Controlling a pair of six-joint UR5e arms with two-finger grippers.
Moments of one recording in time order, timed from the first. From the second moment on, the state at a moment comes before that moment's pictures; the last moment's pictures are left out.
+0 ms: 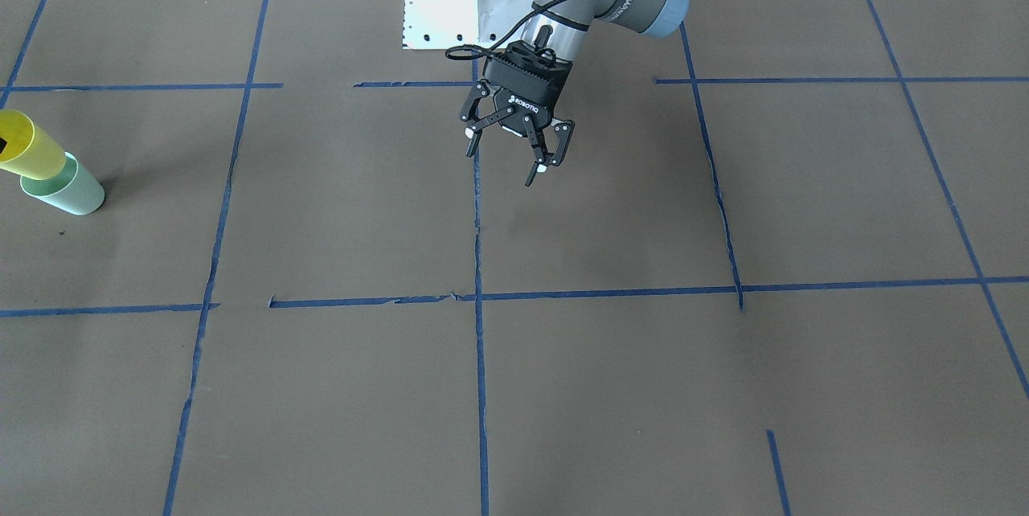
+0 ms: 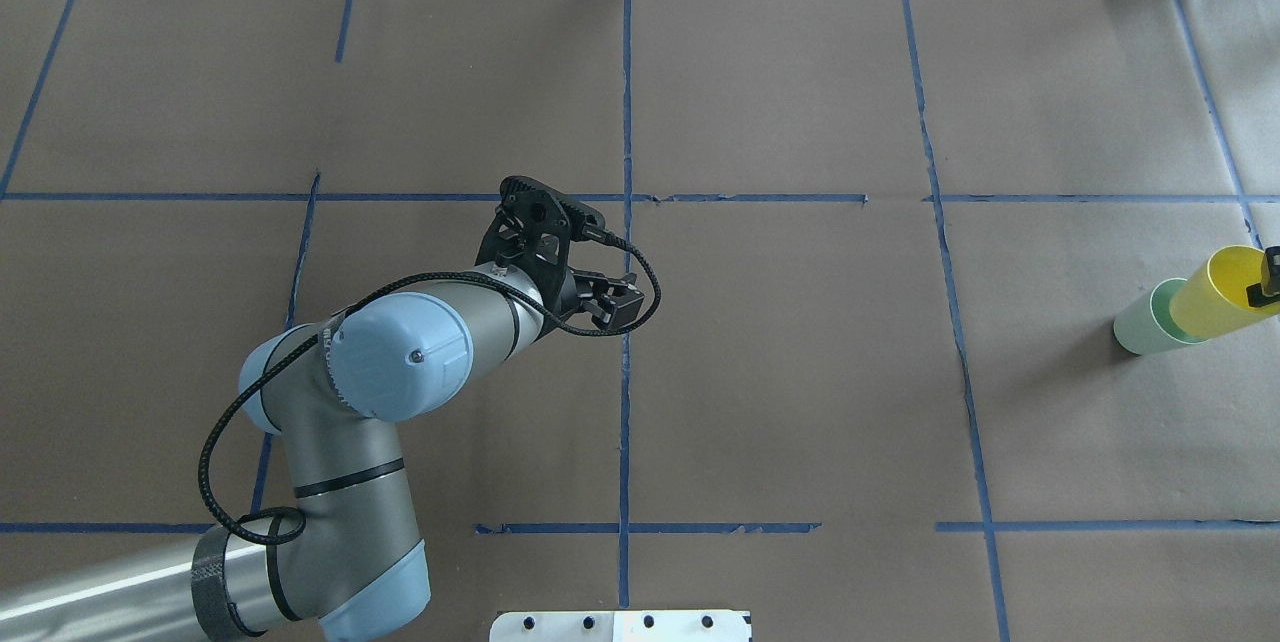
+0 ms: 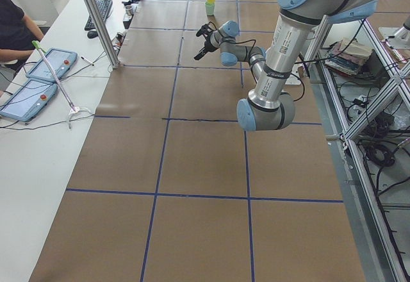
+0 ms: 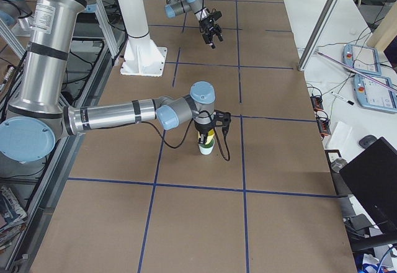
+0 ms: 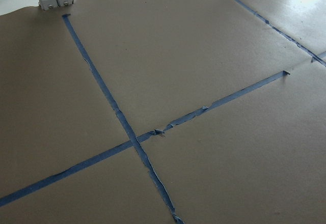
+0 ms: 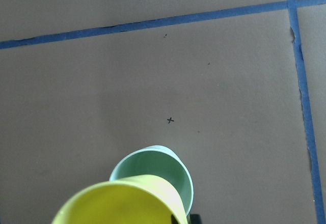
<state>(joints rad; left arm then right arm) -0.38 -2.14 -1.72 -2.14 -1.35 -0.82 1.17 -1.82 1.94 -1.26 2.26 0.71</state>
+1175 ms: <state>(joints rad) -0.60 -2.14 -1.78 -1.73 -1.72 -0.82 1.20 -1.81 1.92 -1.22 2.24 0.72</state>
